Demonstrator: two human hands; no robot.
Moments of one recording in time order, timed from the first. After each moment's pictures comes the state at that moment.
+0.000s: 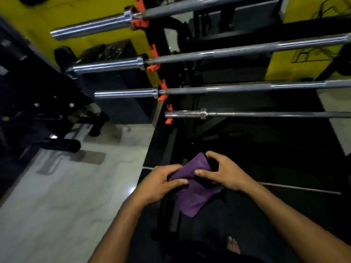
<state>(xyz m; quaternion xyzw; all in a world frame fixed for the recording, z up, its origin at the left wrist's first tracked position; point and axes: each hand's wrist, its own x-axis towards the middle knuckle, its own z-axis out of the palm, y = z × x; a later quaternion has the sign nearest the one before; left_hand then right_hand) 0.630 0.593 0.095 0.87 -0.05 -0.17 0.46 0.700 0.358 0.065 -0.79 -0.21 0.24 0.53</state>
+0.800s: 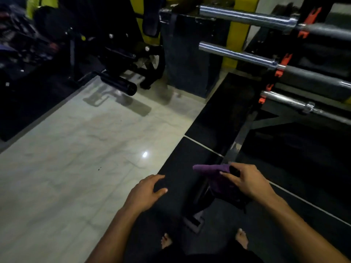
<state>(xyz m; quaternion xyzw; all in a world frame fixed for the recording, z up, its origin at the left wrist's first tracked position) 0.293 0.926 -0.031 0.91 0.26 -0.12 0.31 0.511 0.645 0.010 -0.89 -0.30 0.19 0.28</state>
